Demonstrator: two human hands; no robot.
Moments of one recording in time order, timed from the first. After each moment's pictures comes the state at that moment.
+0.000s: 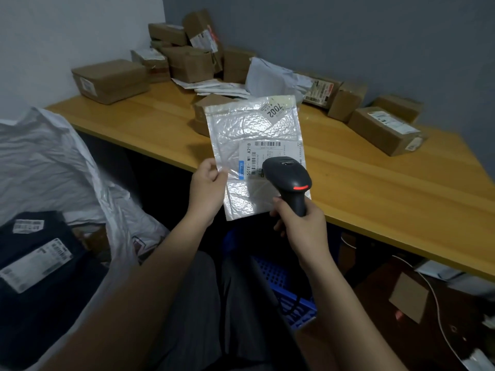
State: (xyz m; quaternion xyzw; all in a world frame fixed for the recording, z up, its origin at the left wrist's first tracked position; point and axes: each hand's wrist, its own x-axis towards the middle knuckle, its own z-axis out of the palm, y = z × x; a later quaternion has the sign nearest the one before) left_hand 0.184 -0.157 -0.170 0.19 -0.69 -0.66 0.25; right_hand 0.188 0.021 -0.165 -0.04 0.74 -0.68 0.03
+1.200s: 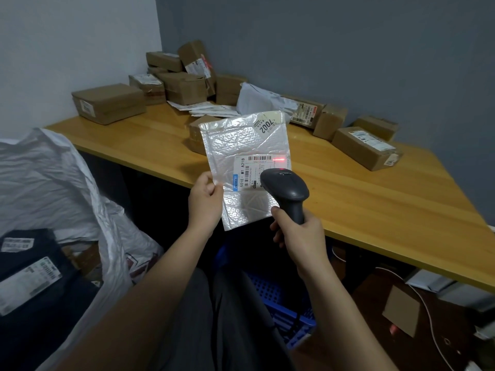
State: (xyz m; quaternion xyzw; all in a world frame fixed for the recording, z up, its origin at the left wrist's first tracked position) left_hand 0.183 -0.148 -0.174 0.17 -0.69 -0.64 0.29; right_hand 0.207 0.032 -0.134 -0.03 0.75 -0.66 0.04
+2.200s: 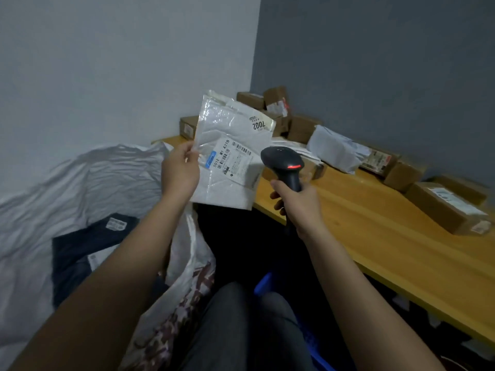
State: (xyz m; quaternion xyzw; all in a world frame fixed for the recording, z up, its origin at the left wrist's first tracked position) left_hand 0.275 -0.298 -0.080 0.30 -0.72 -0.41 0.47; right_hand 0.185 -0.095 -0.077 -0.21 0.73 -0.64 0.10
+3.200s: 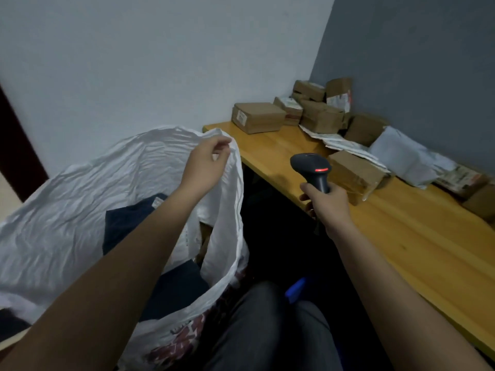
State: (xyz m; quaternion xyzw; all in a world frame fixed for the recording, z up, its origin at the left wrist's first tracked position) left_hand 0.314 -0.371 -0.108 0.27 -0.77 -0.39 0.43; right_hand 0.166 -0.172 -0.102 -0.22 0.78 -0.56 0.17
